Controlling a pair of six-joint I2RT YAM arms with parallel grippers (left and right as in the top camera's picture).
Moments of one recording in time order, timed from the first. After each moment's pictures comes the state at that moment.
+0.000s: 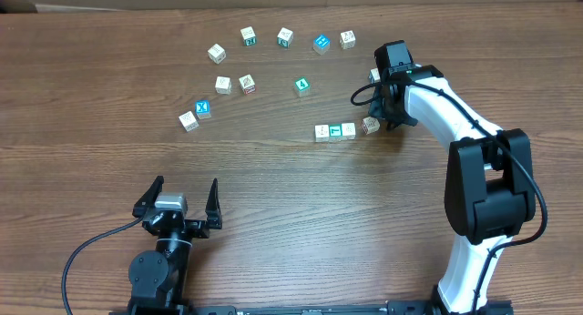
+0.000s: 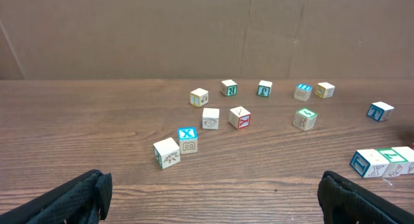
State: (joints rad) left arm -0.10 0.01 0.01 -0.08 -0.02 -0.05; right arm 0.20 2.07 1.48 -0.72 0.19 0.51
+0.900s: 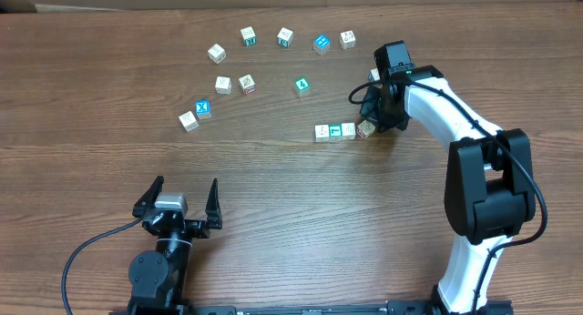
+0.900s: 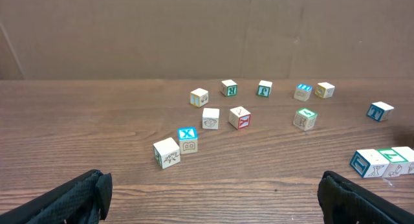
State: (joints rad) left arm -0.10 0.01 0.01 -0.08 -0.02 -0.05; right arm 0.20 2.07 1.48 -0.75 0.00 0.58
